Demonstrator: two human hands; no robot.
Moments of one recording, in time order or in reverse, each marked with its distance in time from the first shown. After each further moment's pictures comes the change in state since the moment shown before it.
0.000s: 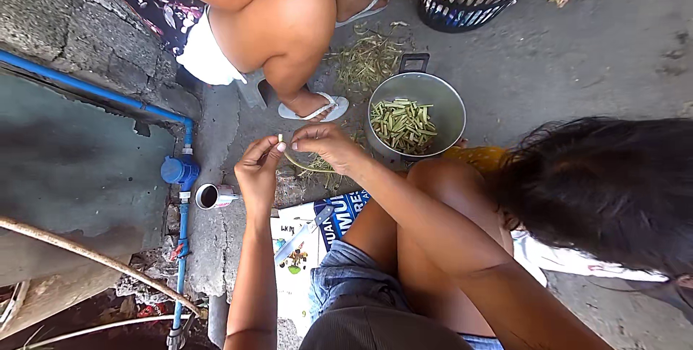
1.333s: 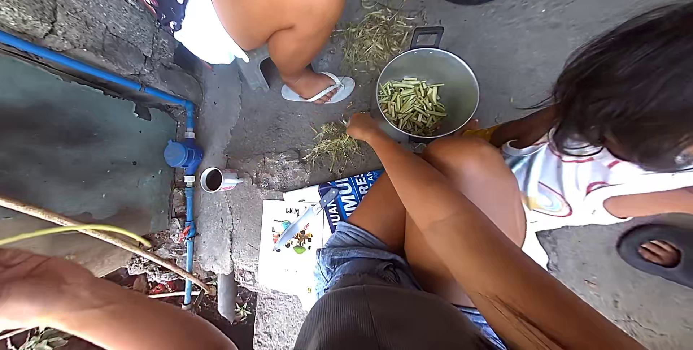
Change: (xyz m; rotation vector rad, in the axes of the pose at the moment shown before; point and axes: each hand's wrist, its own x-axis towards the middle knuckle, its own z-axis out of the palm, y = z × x) left_hand -0.031 0.054 -0.293 -0.159 0.846 0.265; right_hand 0.055 0.100 -0.086 -1.069 0.020 0.745
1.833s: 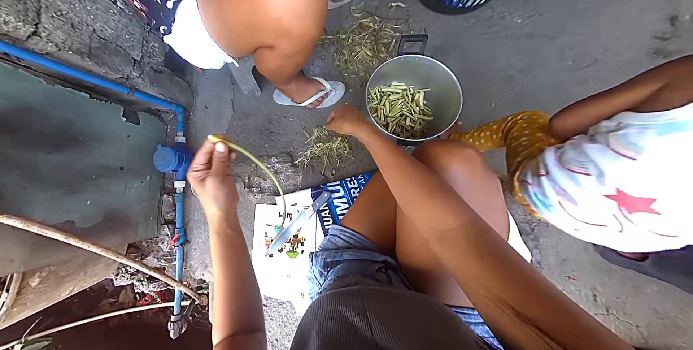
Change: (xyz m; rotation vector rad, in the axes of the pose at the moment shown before) left_hand -0.166 -0.072 0.155 0.003 -0.704 -0.351; right_hand -0.017 -0.020 -0.028 0.060 0.036 -0.251
